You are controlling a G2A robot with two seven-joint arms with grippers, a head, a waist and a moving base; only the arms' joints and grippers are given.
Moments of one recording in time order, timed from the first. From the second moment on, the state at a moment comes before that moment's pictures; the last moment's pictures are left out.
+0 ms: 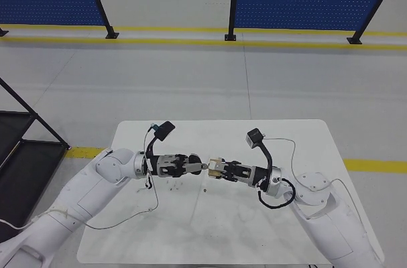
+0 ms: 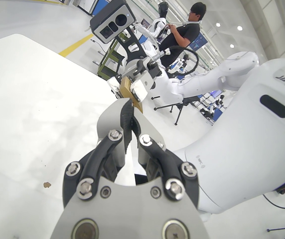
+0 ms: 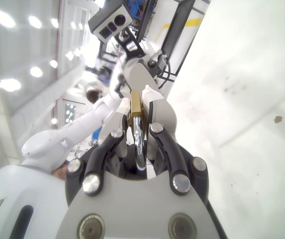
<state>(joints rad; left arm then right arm) 1.05 -0.83 -0.89 -1.45 -0.39 -0.98 -0.83 -1.23 -1.13 1.04 -1.77 0.27 -0.05 0.83</state>
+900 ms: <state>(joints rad) 1.07 -0.85 -0.91 -1.47 -0.33 -0.96 -0.80 -1.23 -1.13 1.04 -1.77 0.27 -0.05 0.83</state>
